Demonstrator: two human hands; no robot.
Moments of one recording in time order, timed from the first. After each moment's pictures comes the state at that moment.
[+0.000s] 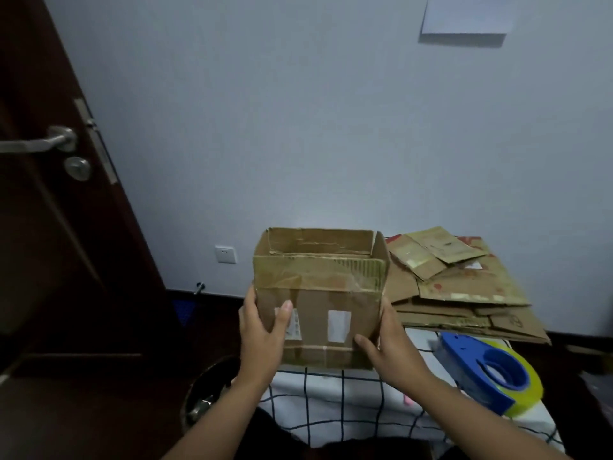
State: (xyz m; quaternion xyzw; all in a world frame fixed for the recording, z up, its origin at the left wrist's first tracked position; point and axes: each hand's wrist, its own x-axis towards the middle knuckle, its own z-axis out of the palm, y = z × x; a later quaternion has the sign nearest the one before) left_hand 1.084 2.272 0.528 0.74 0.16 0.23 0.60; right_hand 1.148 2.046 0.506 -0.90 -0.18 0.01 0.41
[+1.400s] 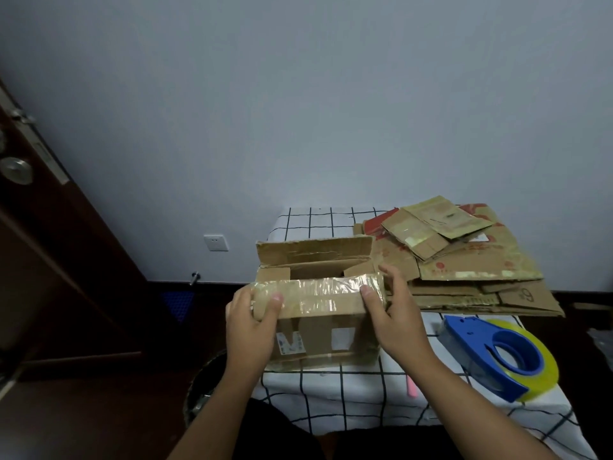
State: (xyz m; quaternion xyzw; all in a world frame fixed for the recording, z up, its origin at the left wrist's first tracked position) left_hand 1.121 2.274 0.532 0.81 0.18 0.23 0.51; right_hand 1.180 2.054 0.513 -0.84 -0.09 -0.09 0.53
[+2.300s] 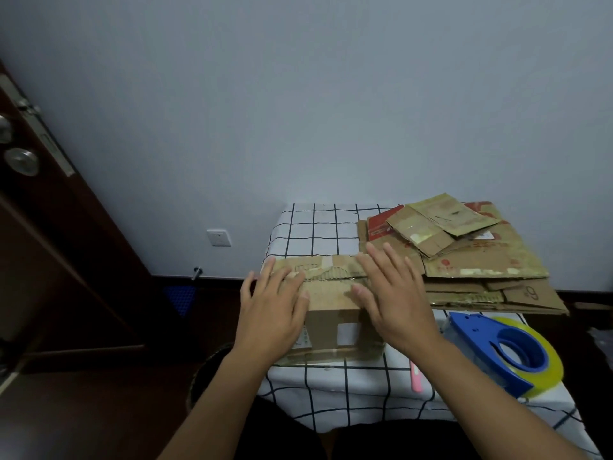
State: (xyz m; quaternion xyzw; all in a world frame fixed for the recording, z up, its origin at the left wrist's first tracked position) left_hand 1.133 2.276 0.542 0.98 0.00 0.15 0.11; right_hand 1.186 2.059 0.536 -0.93 -0.24 -0.21 0.20
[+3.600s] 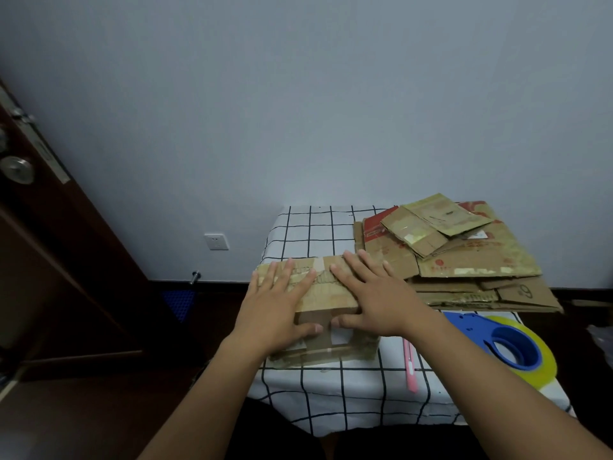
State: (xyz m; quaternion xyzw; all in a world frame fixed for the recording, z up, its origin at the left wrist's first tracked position) left_hand 1.152 2.276 0.549 1.00 -0.05 -0.01 -0.01; right_hand 1.210 2.061 0.557 -0.95 -0.31 0.06 0.03
